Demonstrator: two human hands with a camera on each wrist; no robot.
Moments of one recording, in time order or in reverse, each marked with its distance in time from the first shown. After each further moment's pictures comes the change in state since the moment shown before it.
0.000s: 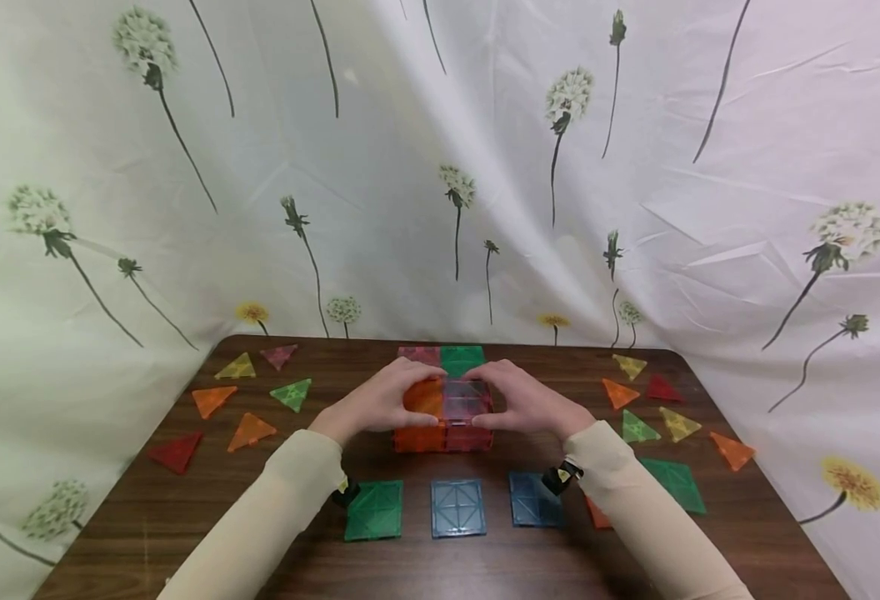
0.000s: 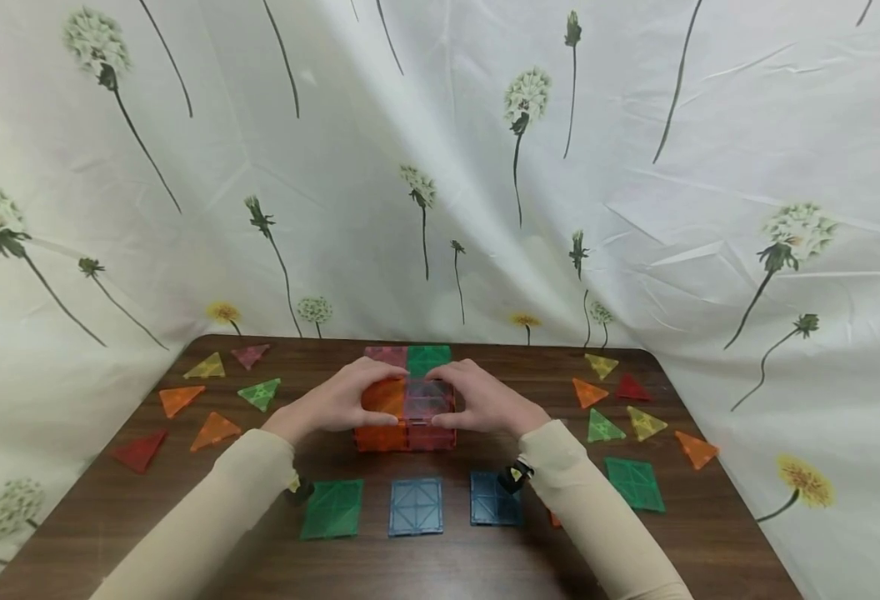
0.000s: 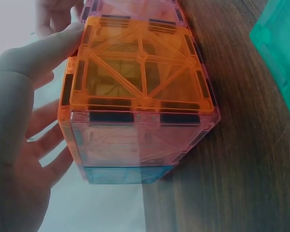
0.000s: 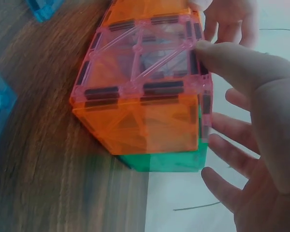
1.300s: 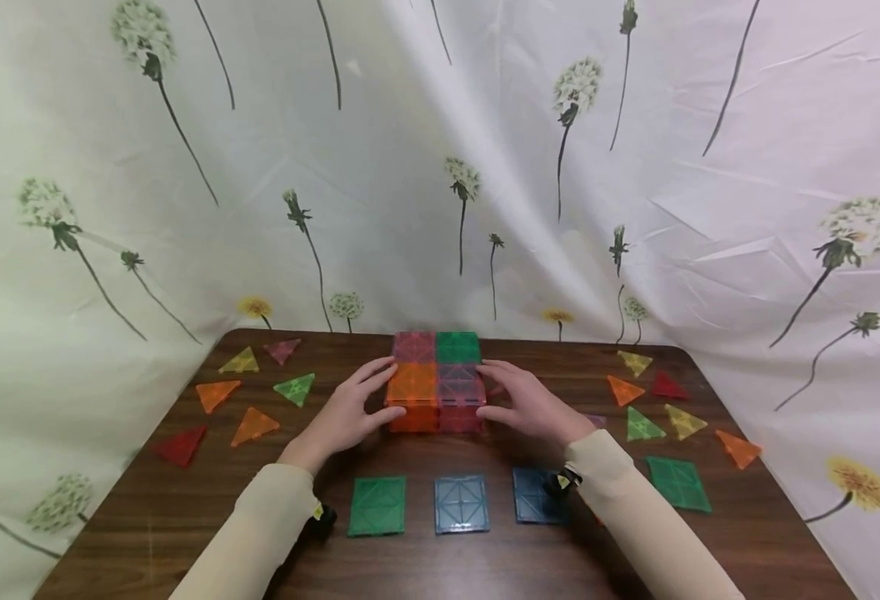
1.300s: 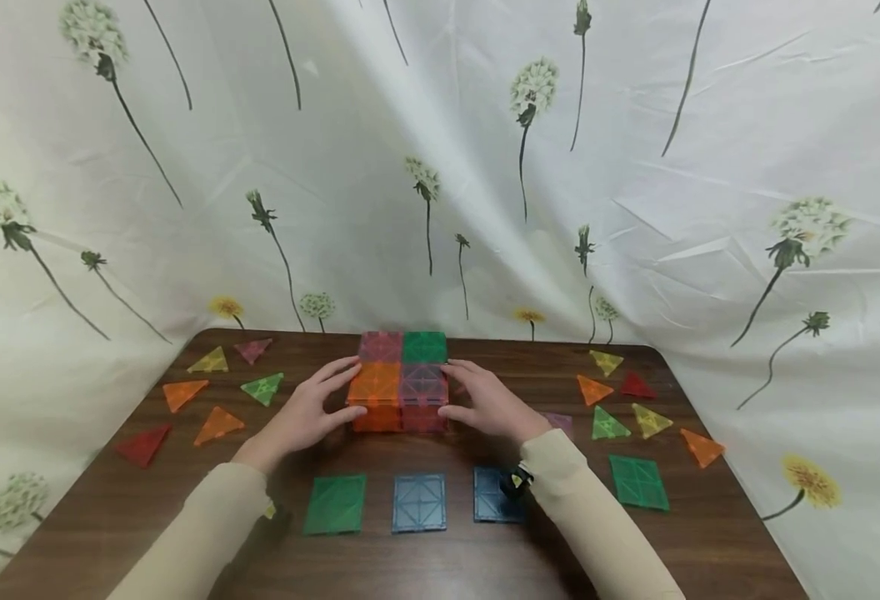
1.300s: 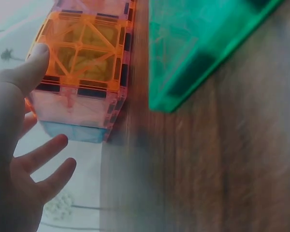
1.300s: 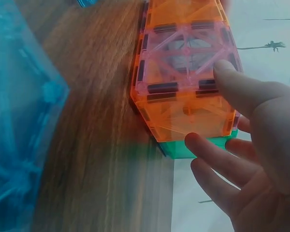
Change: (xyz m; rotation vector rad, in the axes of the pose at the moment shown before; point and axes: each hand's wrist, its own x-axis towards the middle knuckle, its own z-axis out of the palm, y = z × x) left_hand -0.056 -0.043 0.025 -0.034 0.286 -0.119; right_hand -0.009 0.009 0.022 0.175 0.064 0.148
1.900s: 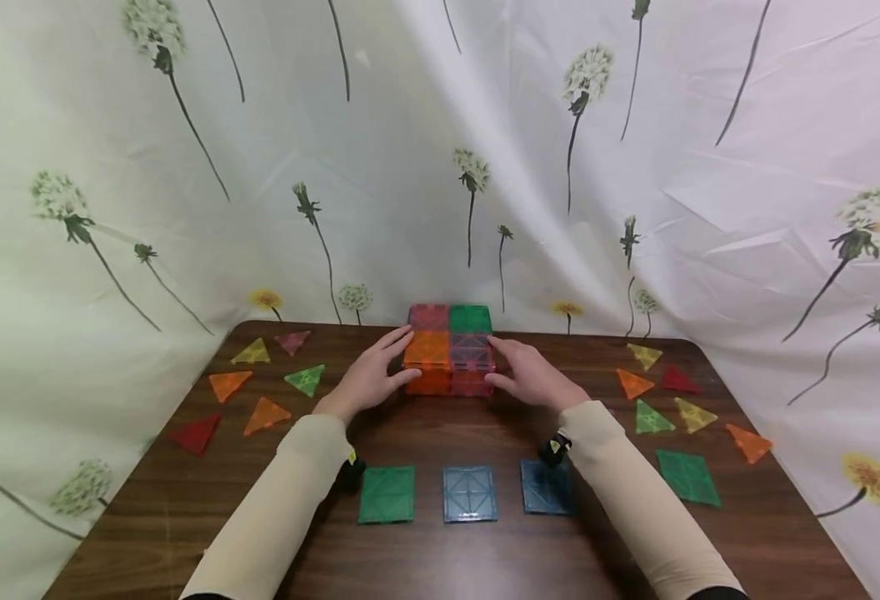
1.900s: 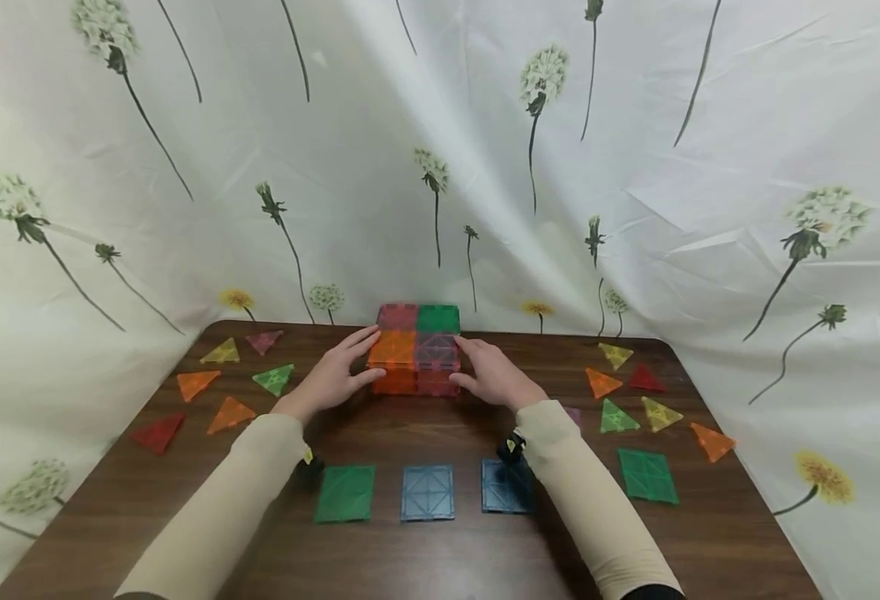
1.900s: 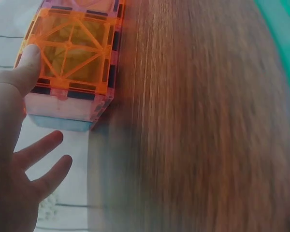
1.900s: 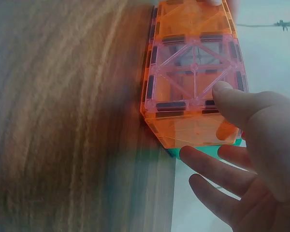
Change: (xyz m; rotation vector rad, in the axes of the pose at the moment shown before) left_hand 0.045 -0.015 0.001 0.061 -0.081 -0.077; right_hand 0.033 0.011 -0.007 -0.237 0.022 0.057
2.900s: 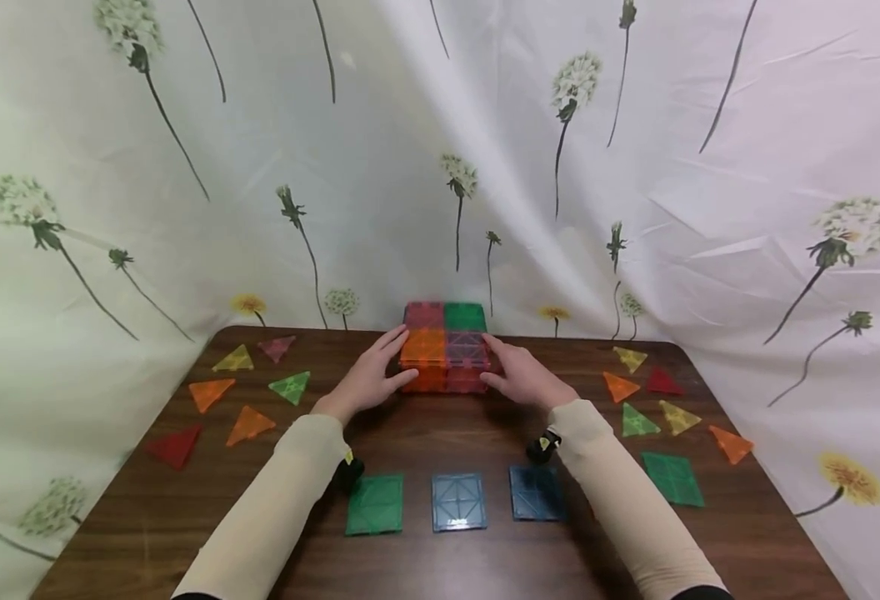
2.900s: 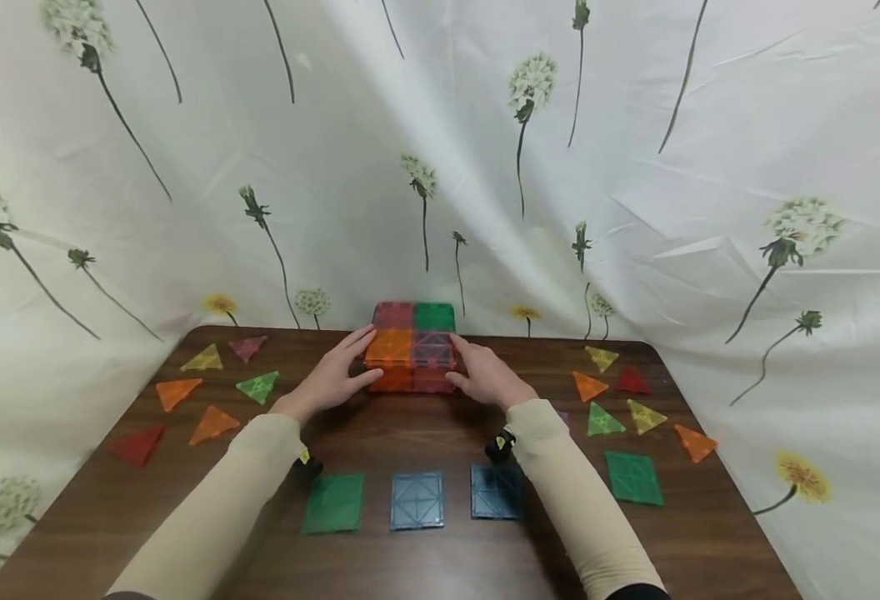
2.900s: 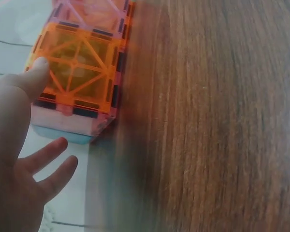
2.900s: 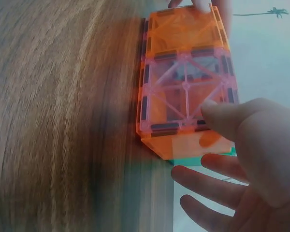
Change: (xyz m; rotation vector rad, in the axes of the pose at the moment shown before) left_hand 0.021 -0.004 0.009 -0.100 -0.015 0.000; right_hand 0.007 0.013 -0.005 0.043 -0.021 0.057
